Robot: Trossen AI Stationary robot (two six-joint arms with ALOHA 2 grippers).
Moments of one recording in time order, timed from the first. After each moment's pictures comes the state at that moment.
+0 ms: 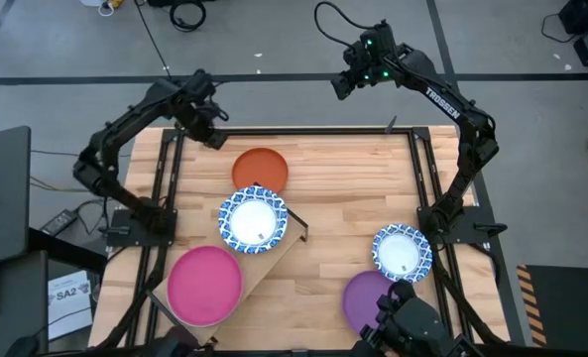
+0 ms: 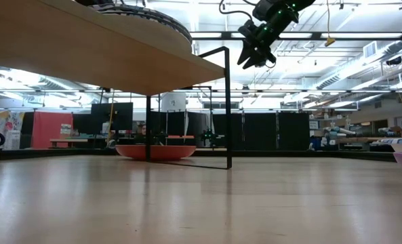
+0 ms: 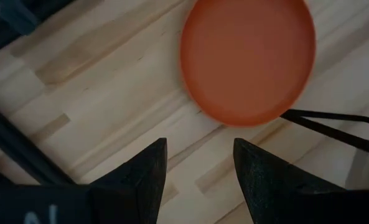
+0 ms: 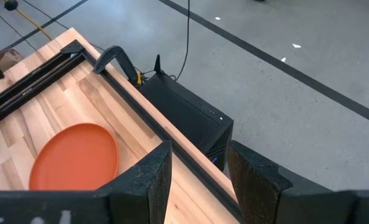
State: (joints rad) left arm 0.93 1.51 1.42 -1.28 0.20 -0.05; right arm -0.86 1.72 1.86 -0.81 -0.23 0.05
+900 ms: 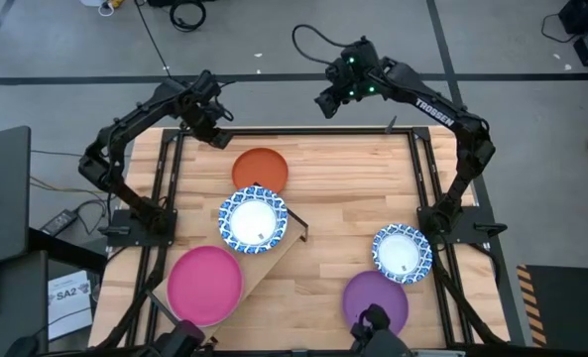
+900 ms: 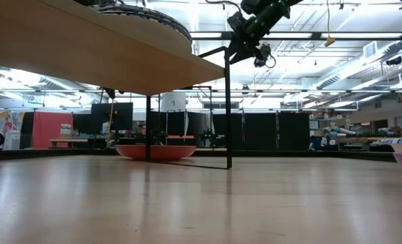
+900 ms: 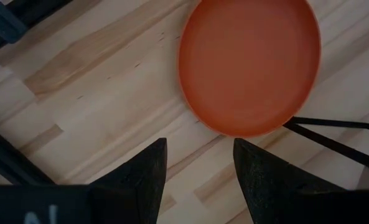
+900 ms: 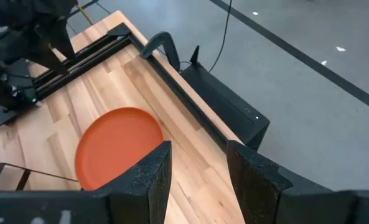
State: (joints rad) left arm 0.93 1.57 1.42 -1.24 0.20 -0.06; right arm -0.70 1.71 1.83 -0.79 -0.23 0.08
